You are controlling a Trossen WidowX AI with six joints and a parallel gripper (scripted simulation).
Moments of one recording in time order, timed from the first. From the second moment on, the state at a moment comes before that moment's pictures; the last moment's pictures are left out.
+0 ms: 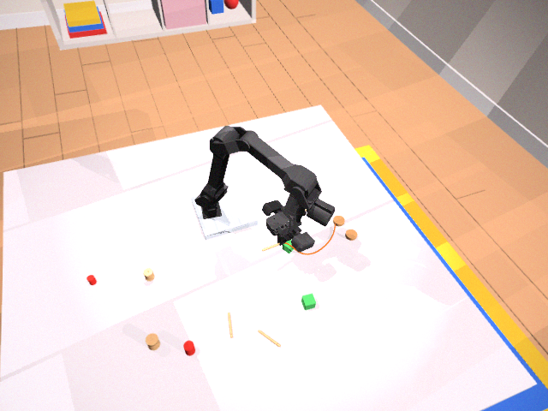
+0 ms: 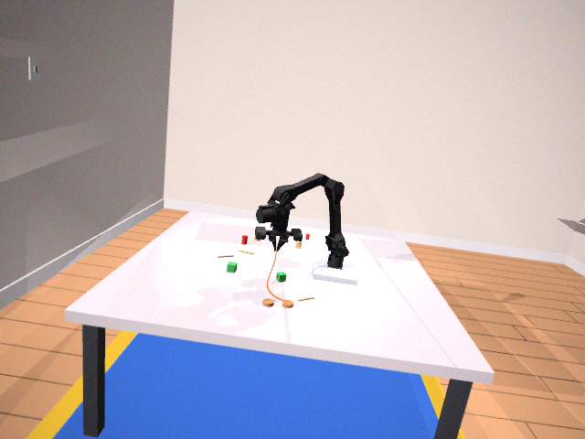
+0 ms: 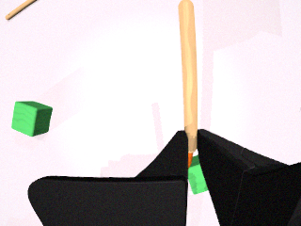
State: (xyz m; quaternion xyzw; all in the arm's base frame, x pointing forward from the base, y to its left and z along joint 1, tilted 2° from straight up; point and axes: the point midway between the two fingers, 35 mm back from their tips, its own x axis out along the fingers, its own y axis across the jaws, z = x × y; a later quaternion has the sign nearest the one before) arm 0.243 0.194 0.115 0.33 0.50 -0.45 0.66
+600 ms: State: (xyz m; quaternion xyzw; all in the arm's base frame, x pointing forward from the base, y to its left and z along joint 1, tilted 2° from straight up) arm 0.219 0.201 0.120 0.28 0.54 -0.38 0.69
